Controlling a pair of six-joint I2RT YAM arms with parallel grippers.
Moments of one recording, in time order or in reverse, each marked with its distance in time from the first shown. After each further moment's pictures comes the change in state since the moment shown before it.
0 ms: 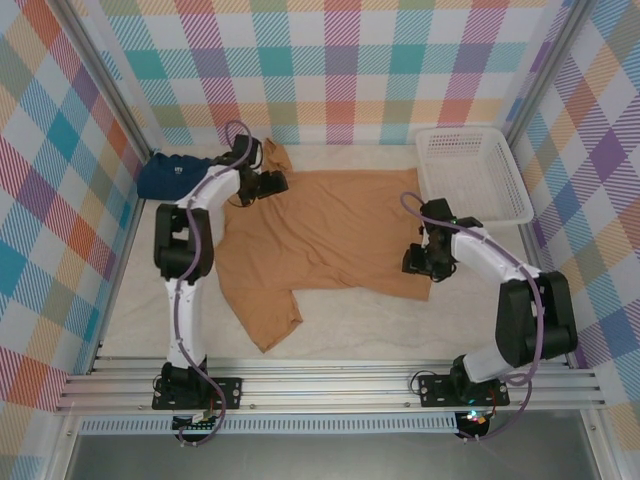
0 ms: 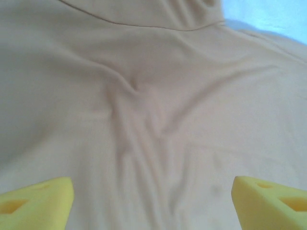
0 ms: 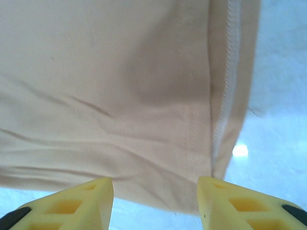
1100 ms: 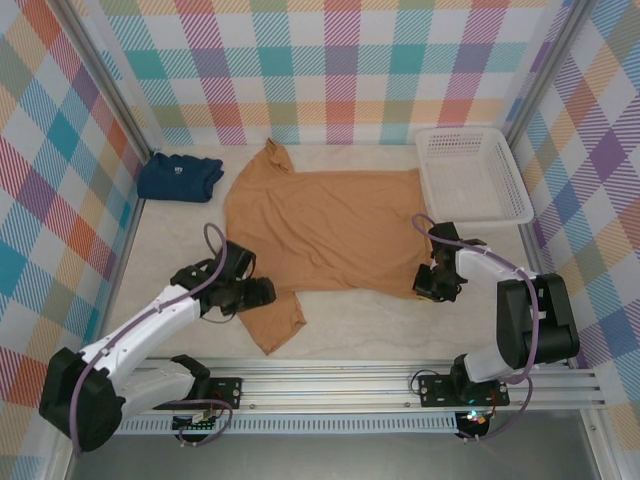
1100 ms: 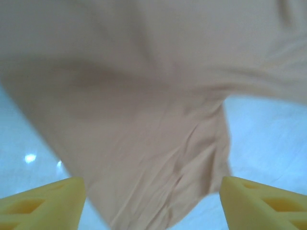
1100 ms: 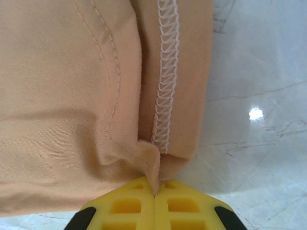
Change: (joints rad) left arm -0.374 -1.123 -1.113 -0.181 -0.125 -0.312; right arm -0.063 0.002 -0.198 0.109 -0.048 0.119
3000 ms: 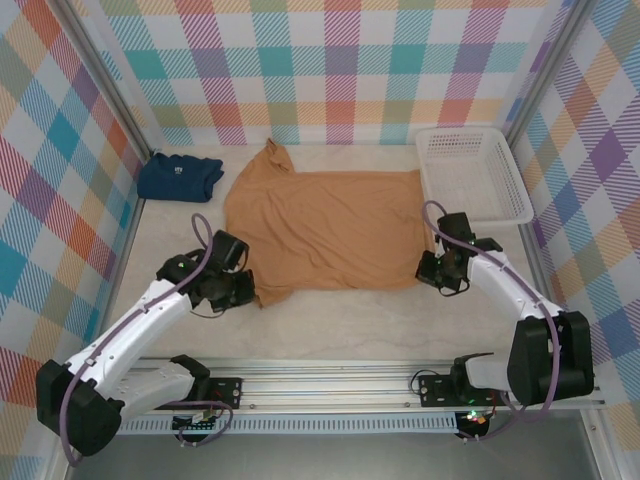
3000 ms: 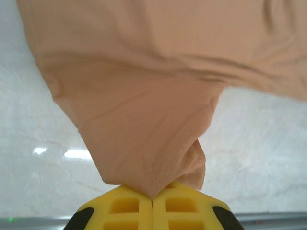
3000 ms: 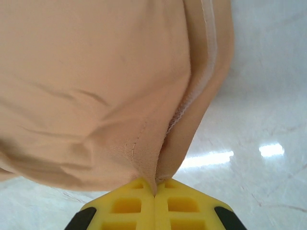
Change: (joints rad) left arm 0.074 0.005 0.190 -0.186 0.000 0.057; right arm 0.000 -0.184 0.068 -0.041 -0.021 -0.013
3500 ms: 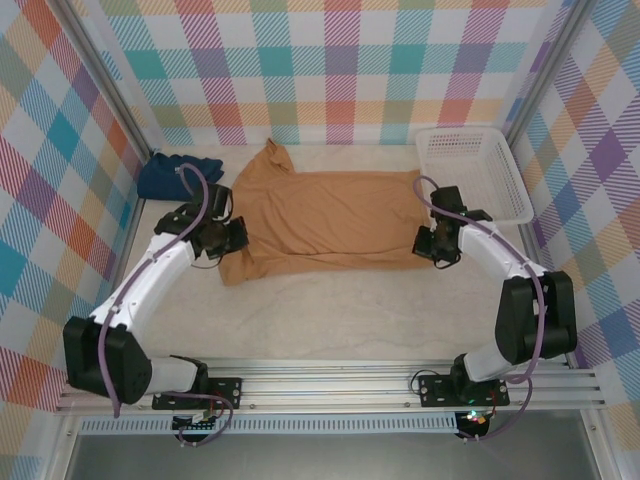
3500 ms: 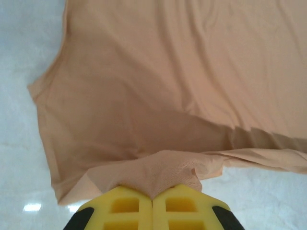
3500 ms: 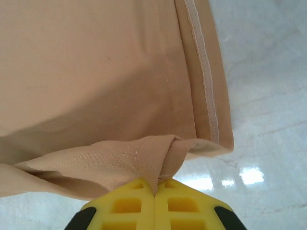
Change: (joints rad) left arm 0.235 0.287 0.255 0.197 0.002 0.187; right arm 0.000 0.221 0.217 0.029 0.099 -0.059
